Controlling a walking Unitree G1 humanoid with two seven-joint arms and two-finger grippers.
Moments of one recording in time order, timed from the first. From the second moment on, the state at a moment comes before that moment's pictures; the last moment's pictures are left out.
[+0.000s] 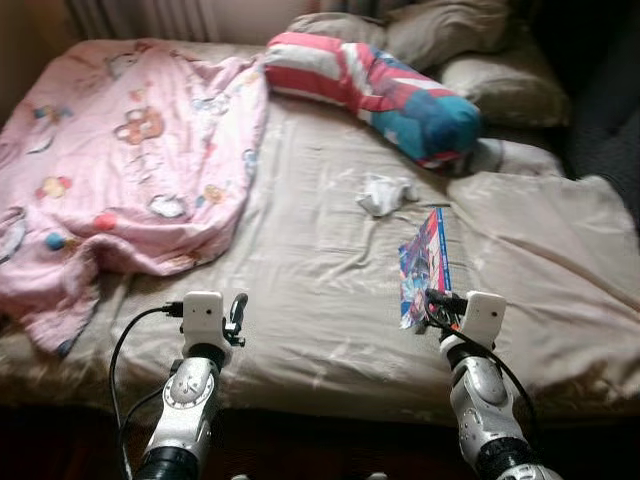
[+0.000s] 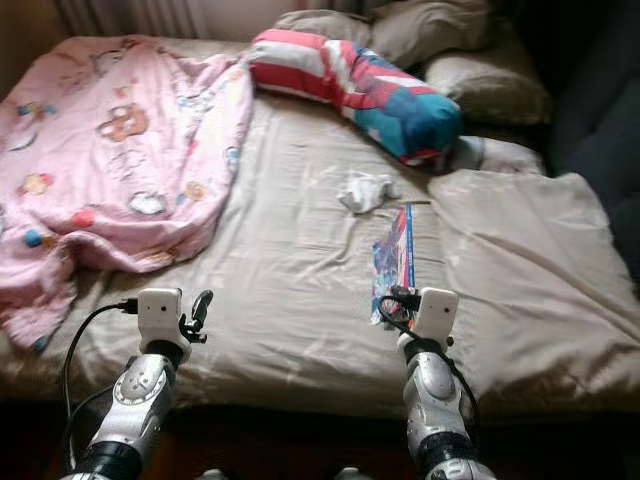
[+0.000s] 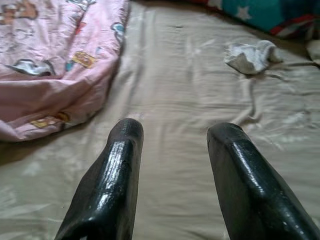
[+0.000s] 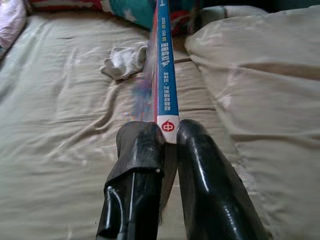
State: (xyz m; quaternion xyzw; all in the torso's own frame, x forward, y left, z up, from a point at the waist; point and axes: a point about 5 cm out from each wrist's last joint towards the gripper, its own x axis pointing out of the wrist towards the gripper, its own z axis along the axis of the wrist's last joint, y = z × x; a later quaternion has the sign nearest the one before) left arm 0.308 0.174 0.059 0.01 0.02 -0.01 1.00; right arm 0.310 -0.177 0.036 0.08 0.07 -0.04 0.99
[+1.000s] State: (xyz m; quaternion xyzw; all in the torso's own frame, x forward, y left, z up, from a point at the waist) left arm 0.307 0.174 0.058 0.01 0.02 -0.01 1.00; right arm 0.311 -0.178 0.038 0.08 0.07 -0.05 0.99
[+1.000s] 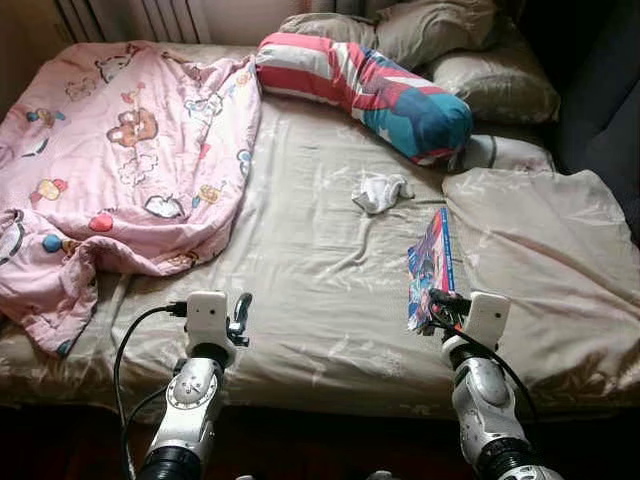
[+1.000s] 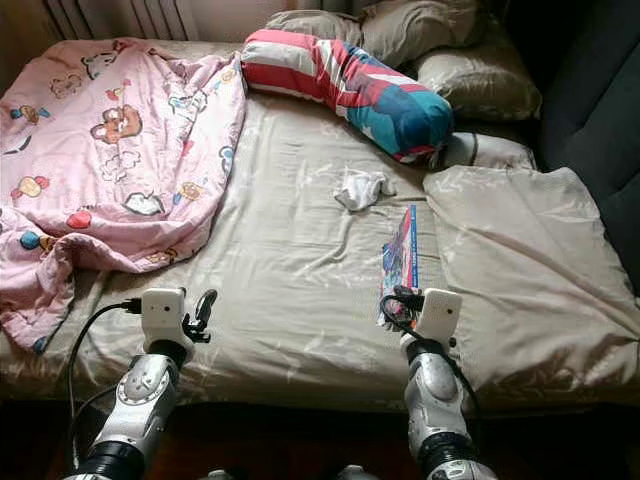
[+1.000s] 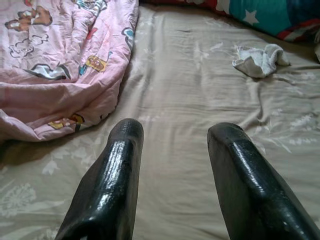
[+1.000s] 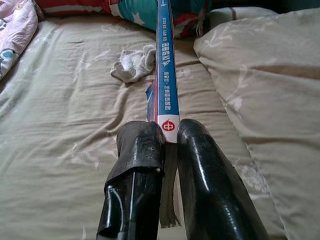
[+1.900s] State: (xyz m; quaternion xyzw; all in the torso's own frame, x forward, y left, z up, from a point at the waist) left arm 0.305 0.183 0.056 0.01 0.02 0.00 1.00; right arm 0.307 -0.176 0.032 0.08 0.08 -0.06 0.99
